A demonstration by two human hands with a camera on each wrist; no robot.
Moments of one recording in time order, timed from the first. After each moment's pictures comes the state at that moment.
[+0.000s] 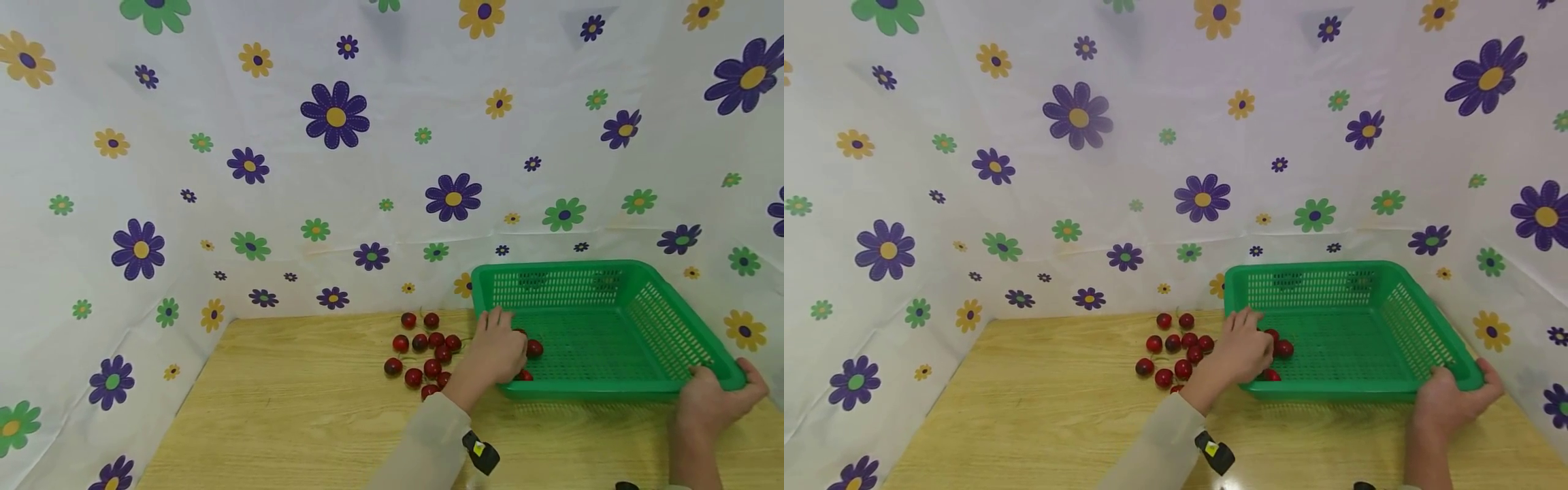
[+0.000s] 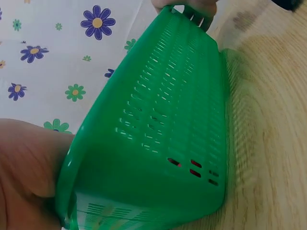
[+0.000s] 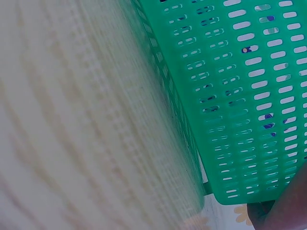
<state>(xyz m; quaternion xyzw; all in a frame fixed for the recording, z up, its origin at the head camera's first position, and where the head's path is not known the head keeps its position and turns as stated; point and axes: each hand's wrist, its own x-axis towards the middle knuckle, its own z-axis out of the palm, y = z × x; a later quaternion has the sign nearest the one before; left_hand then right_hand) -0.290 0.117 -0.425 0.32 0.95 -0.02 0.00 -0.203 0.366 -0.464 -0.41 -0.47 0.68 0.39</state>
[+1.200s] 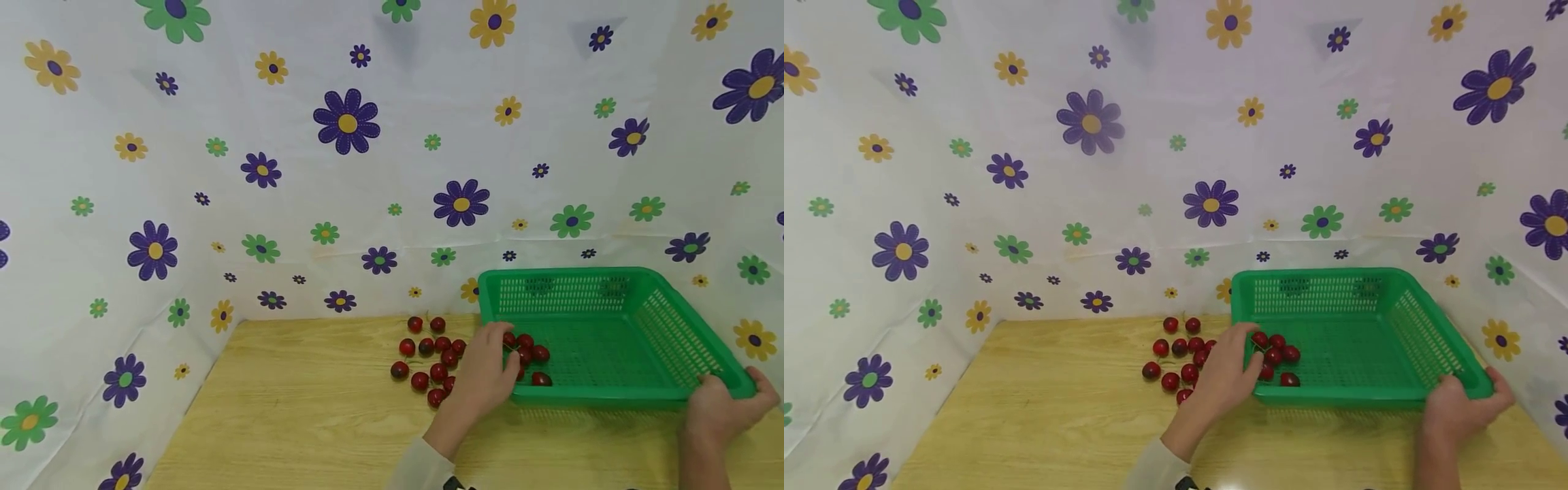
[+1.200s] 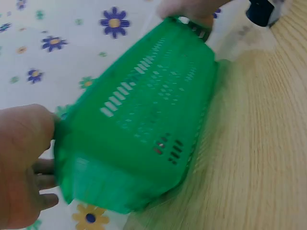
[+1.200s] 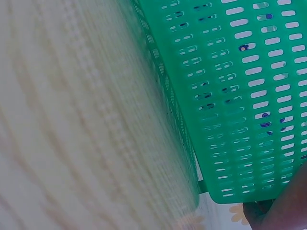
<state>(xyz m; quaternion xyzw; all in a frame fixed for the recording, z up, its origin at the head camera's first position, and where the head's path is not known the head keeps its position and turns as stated) -0.263 0.077 -0.447 0.27 0.90 0.32 -0.11 -0.201 0.364 -0.460 -0.42 -0.48 0.67 0.37</state>
